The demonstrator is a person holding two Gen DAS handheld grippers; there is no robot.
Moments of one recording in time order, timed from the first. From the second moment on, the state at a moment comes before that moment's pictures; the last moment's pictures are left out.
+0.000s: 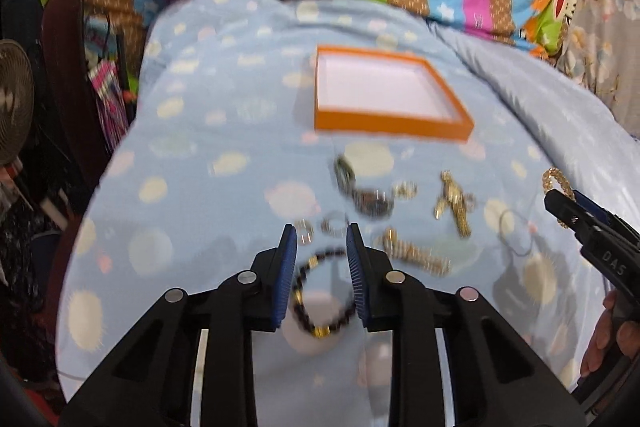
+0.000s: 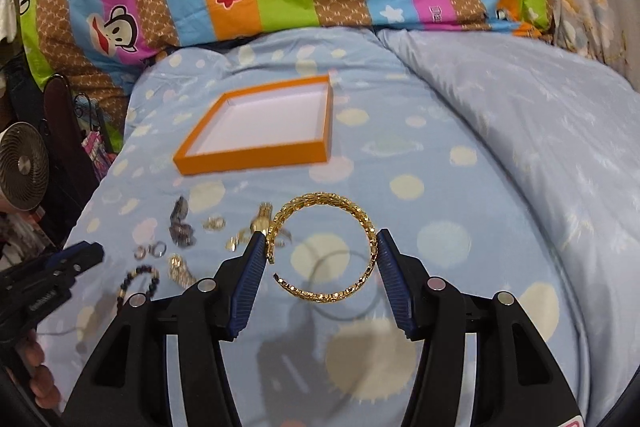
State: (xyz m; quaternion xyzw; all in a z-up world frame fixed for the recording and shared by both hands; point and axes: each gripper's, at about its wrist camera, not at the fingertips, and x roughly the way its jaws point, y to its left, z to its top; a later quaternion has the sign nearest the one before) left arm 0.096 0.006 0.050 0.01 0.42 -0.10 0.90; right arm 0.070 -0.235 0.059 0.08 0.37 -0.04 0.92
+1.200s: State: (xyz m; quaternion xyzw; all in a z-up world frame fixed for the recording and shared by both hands) left arm 0.068 -0.012 0.048 0.02 0.40 -0.15 0.90; right arm 0.063 -0.236 0.071 0.12 0.36 -0.01 0.92
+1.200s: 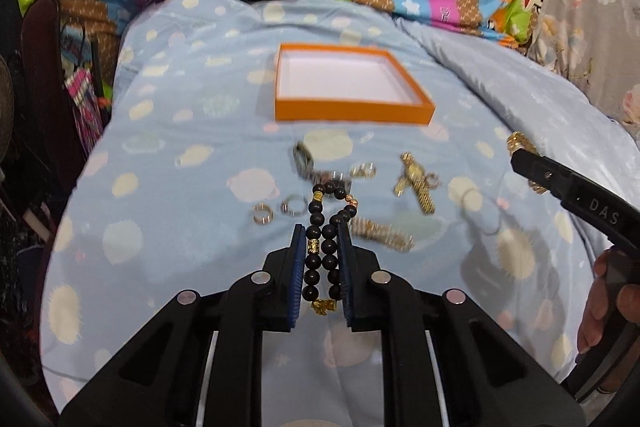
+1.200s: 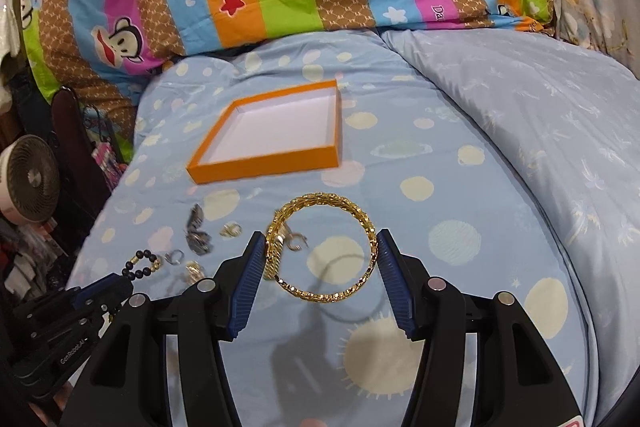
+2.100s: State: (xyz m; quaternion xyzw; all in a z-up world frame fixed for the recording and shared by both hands) left arm 0.311 -0.077 0.024 0.03 0.41 -0.14 0.90; right arm 0.280 -0.222 0.028 0.09 0.37 0.04 0.92
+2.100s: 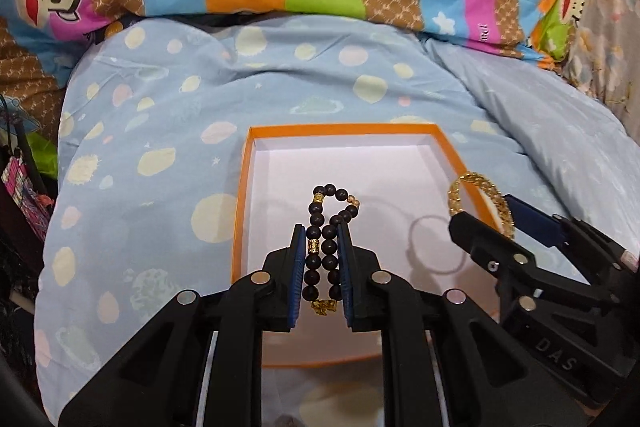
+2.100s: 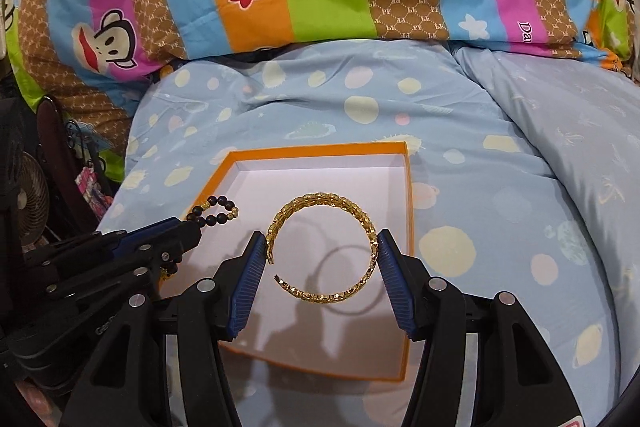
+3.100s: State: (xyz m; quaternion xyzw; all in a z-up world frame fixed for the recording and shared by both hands) left arm 0.113 0.066 0.005 -0.04 0.41 -0.07 0.91; right arm 0.075 -0.124 0.005 0.00 0.40 0.14 0.91
